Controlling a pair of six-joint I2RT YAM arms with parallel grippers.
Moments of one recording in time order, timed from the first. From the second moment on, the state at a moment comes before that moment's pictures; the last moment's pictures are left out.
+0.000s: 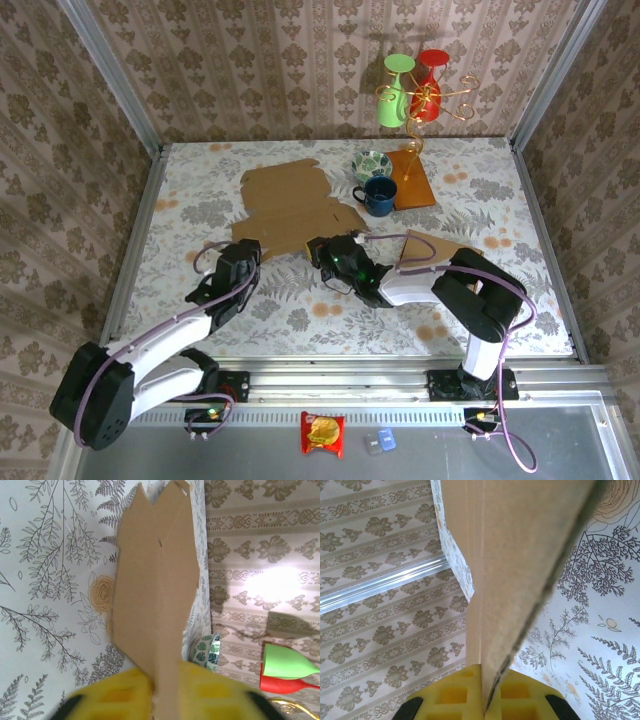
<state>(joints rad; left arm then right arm) -0.60 1.01 0.39 0.14 -0.38 -1.67 0.85 1.78 0.82 0.60 0.18 1.86</state>
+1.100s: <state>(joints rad) -0.15 0.83 1.08 -0.77 -0.06 -0.89 0.97 1.51 1.73 -0.56 0.28 1.75</state>
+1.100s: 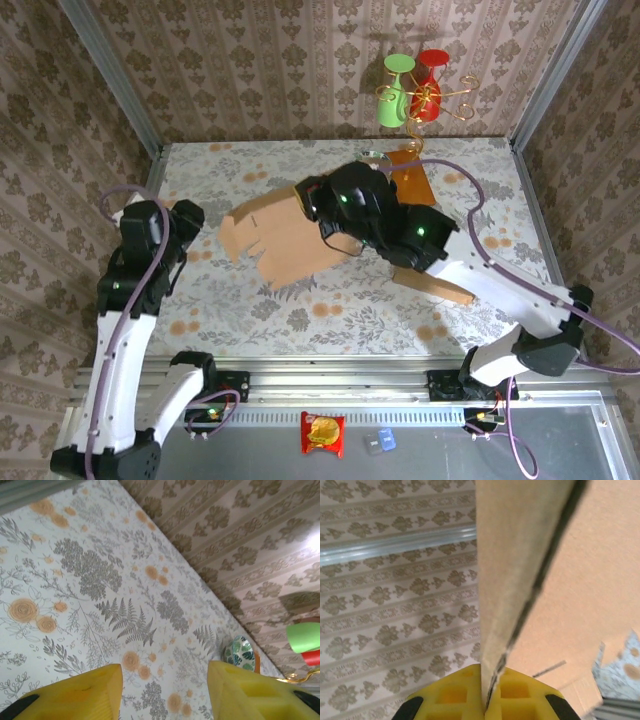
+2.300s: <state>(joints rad) -0.02 1.08 0.65 -0.42 0.27 -0.50 0.74 1.81 1.12 0.31 -0.03 1.68</state>
